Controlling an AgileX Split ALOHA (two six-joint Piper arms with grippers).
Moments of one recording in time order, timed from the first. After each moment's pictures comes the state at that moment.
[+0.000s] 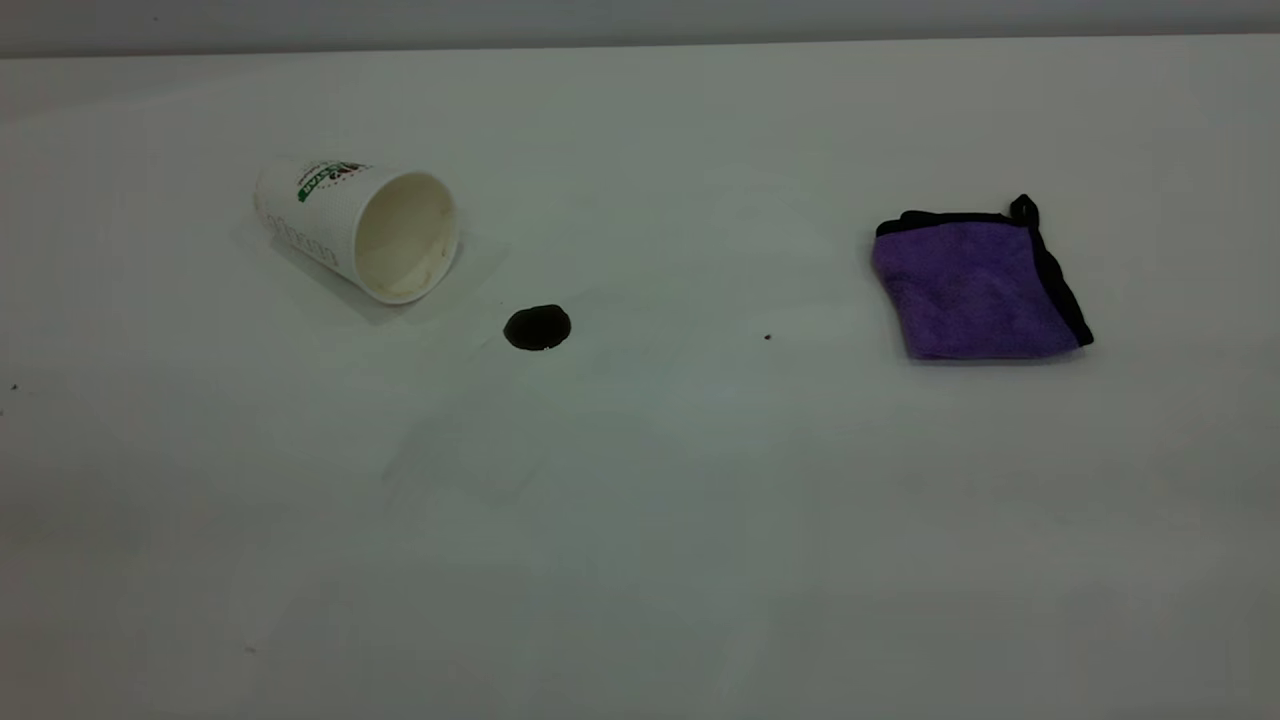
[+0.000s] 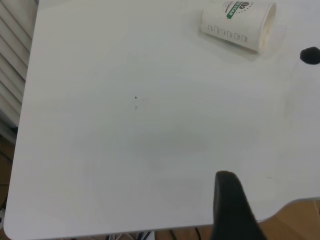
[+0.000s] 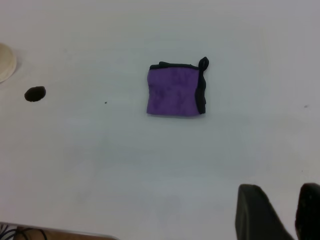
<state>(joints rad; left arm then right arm) 0.01 -0.02 -0.49 0.00 1.13 0.12 0.10 -0.02 -0.48 0.10 1.14 0.02</state>
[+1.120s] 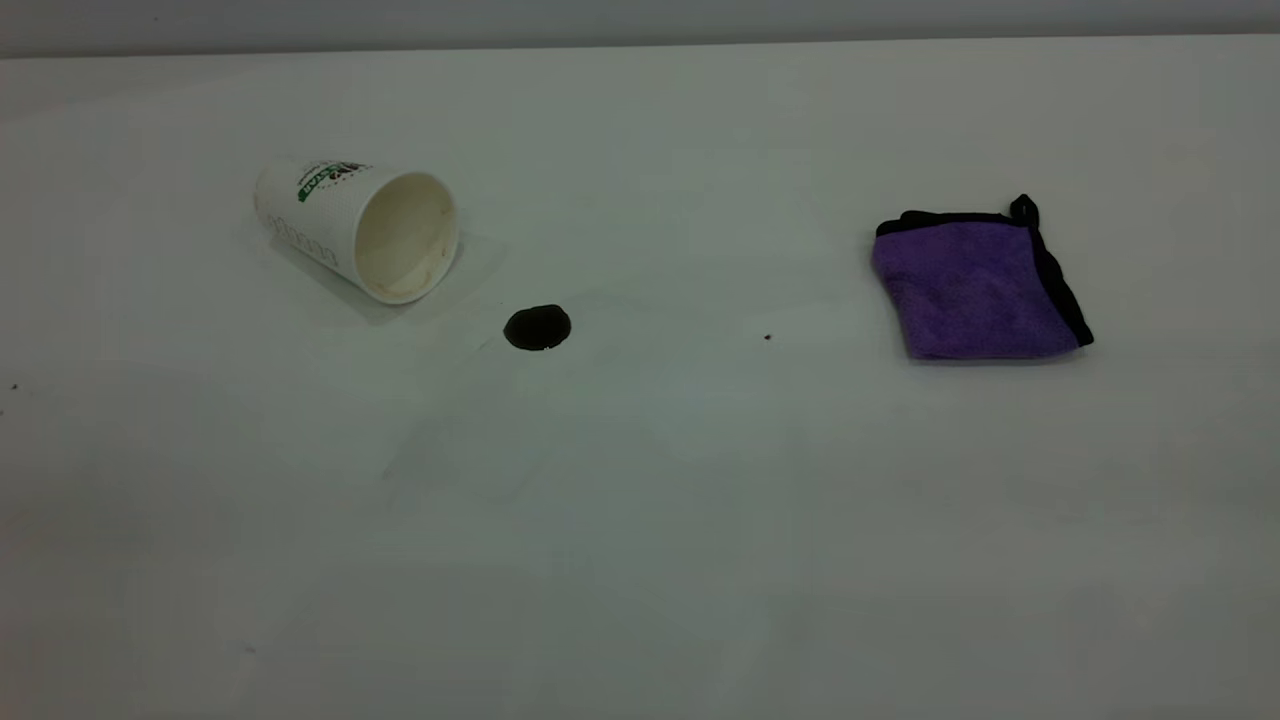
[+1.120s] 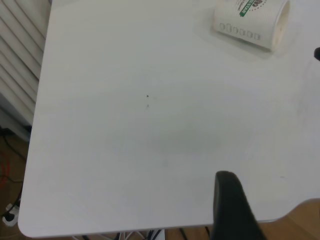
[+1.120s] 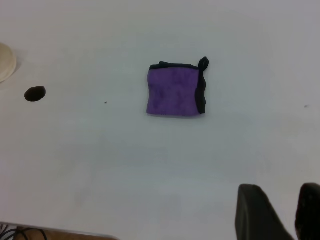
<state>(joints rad) 0.01 -0.02 -0.49 0.03 1.13 0.12 0.10 -0.02 -0.48 0.10 1.14 0.02</state>
